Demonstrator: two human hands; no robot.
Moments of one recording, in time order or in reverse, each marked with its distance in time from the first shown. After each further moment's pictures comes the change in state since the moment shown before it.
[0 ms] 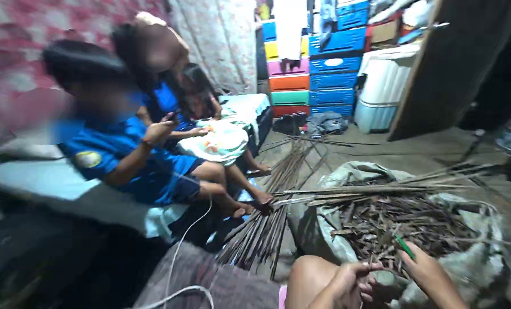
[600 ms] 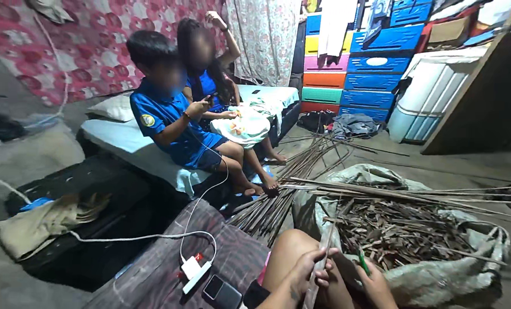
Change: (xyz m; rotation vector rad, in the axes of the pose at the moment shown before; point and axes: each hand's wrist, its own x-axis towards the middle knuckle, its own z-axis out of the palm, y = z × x) left_hand -0.067 -0.041 0.004 -0.223 0.066 0.170; right_hand -0.058 0.040 0.055 0.434 -0.183 -0.223
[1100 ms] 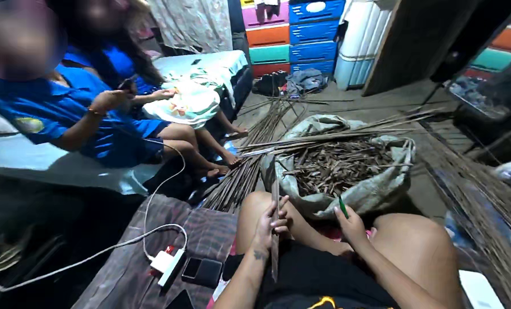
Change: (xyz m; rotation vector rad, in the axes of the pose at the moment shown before) left_hand -0.014 -0.011 0.006 -0.318 -0.029 0.107; right_hand -0.043 0.017 -0.040 0.081 0.248 0.079
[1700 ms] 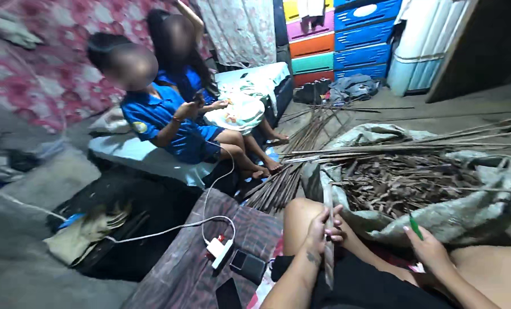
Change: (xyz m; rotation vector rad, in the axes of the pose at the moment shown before) left_hand 0.016 0.001 -0.002 0.118 0.048 0.001; right_hand 0.029 0.026 -0.008 -0.179 -0.022 0.086
